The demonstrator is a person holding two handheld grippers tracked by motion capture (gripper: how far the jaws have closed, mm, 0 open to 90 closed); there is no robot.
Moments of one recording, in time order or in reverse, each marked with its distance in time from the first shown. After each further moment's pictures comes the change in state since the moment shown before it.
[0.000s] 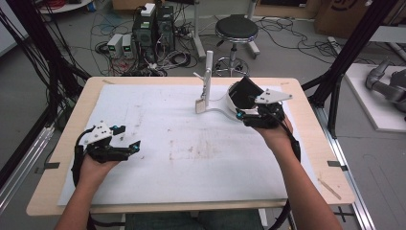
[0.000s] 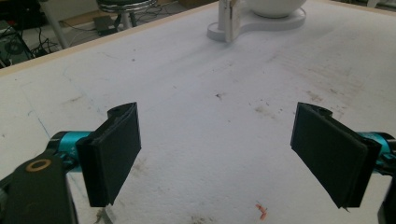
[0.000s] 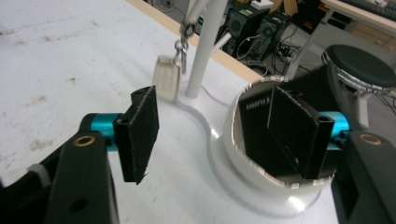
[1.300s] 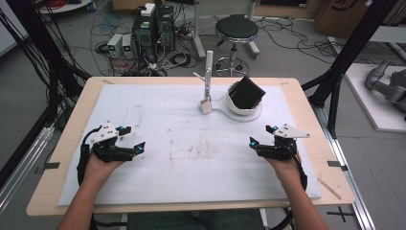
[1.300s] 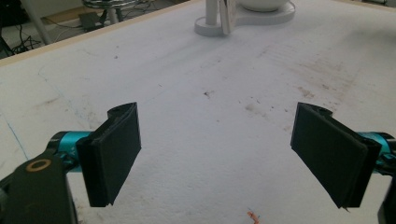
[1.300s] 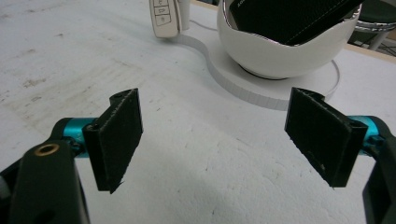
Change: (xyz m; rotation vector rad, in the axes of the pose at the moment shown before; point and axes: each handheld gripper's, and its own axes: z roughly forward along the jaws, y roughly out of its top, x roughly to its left) left arm -0.003 -0.002 0.013 0.013 -0.041 0.001; right arm 0.009 -0.112 -0.017 -0.020 -0.027 0.200
